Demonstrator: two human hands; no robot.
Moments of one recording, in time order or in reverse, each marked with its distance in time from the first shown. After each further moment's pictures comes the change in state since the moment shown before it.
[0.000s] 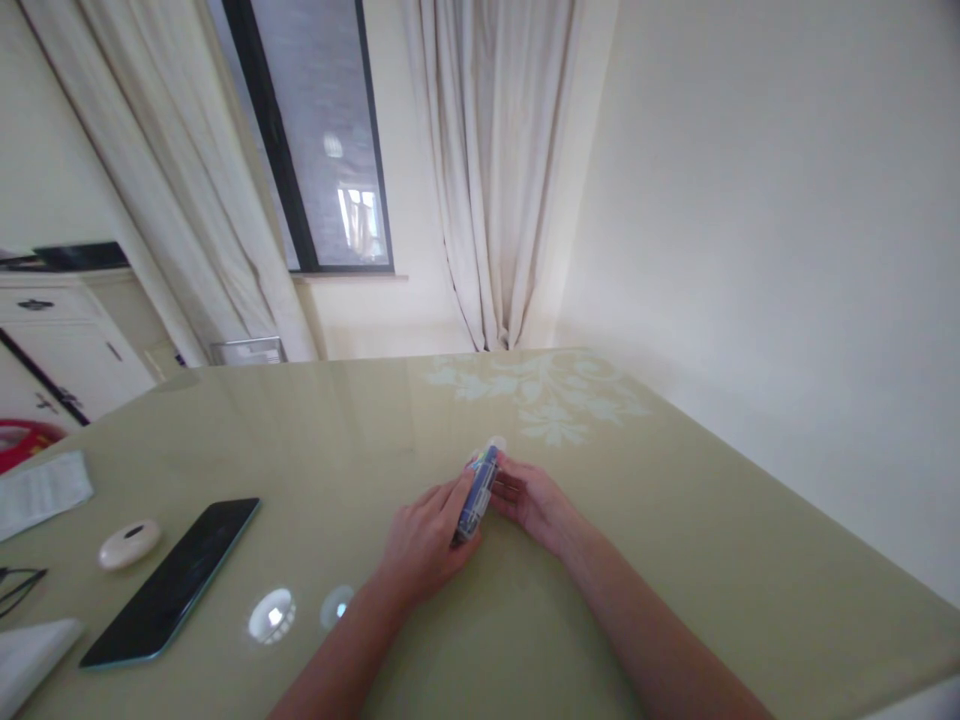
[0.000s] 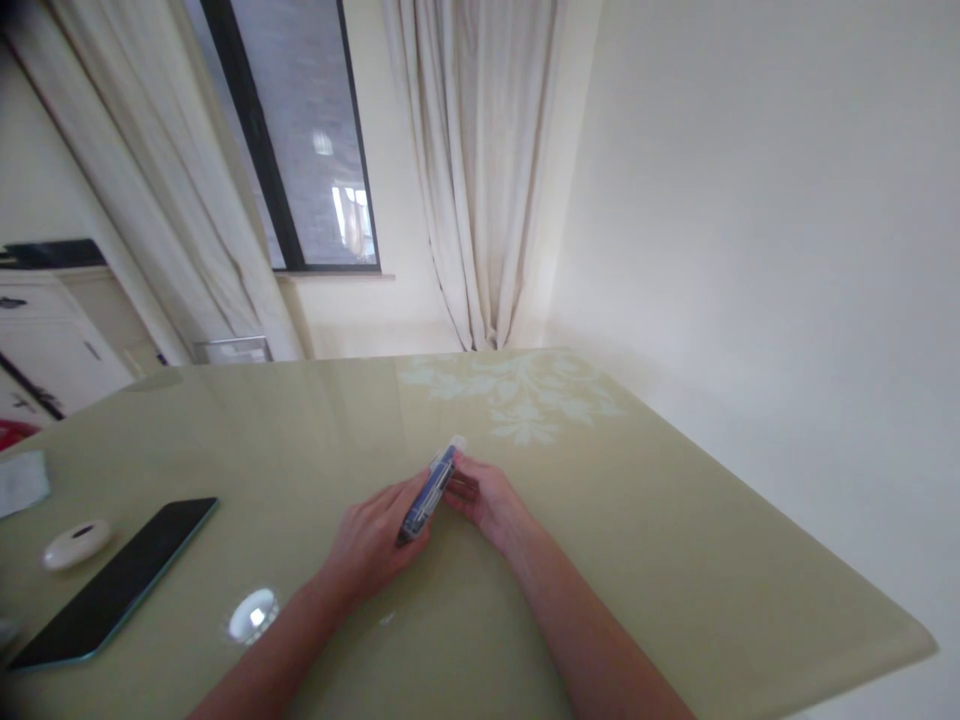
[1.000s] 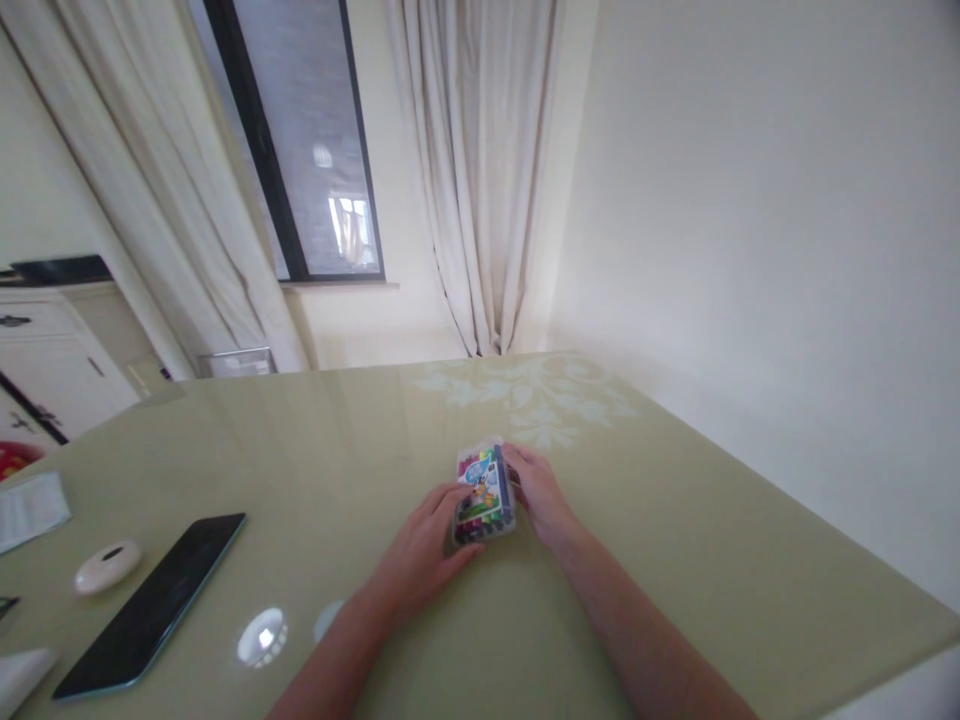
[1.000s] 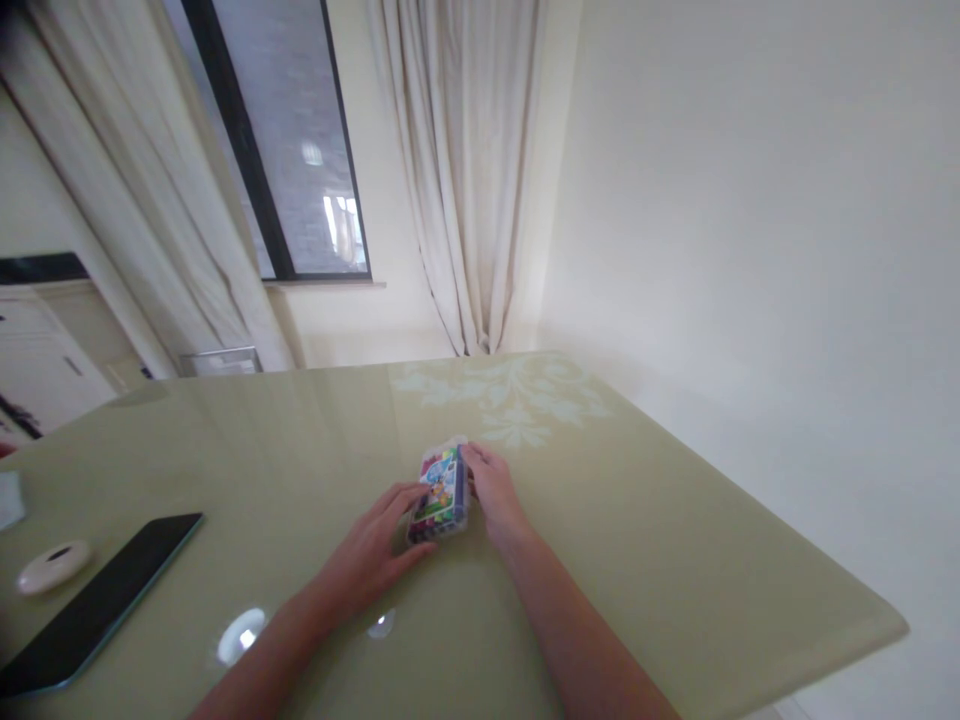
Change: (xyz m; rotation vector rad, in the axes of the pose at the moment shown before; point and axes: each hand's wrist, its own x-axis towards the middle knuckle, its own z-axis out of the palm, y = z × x) left_hand 0.000 -0.003 0.006 -0.326 -0.070 -0.050; right_hand 0.011 -0.003 -0.007 -0.332 0.222 -0.330
